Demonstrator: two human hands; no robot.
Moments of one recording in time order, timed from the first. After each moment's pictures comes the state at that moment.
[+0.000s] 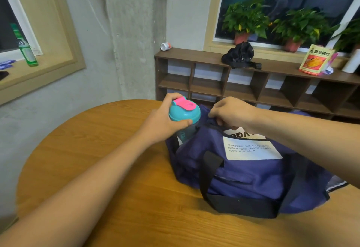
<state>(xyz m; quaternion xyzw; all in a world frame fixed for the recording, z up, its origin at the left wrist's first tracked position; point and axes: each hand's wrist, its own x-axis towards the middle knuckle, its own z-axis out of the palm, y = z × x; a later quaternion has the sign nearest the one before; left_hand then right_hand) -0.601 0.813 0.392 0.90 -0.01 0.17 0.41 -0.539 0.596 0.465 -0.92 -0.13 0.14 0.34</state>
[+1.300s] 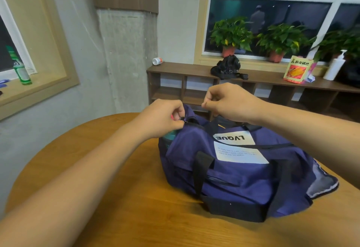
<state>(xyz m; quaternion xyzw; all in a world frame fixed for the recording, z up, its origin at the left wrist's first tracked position) -0.600 0.783 0.464 0.96 -0.09 0.14 0.21 -0.553 0.556 0.528 -0.92 -0.30 -0.04 0.25</state>
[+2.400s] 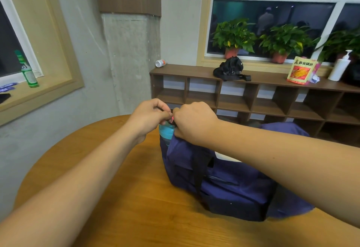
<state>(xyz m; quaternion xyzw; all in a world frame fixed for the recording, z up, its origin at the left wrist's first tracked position) -0.613 0.800 0.457 0.81 0.09 0.15 0.55 -0.588 0.640 0.487 -0.88 -0.40 -0.20 -0.14</state>
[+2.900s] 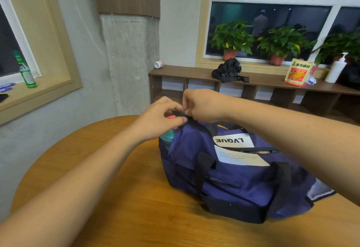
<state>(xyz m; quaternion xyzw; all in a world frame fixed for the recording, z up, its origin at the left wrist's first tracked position) -0.611 0.791 0.460 0.91 -0.09 0.16 0.37 -0.566 0.615 0.538 -0.93 -0.35 -0.01 0.06</state>
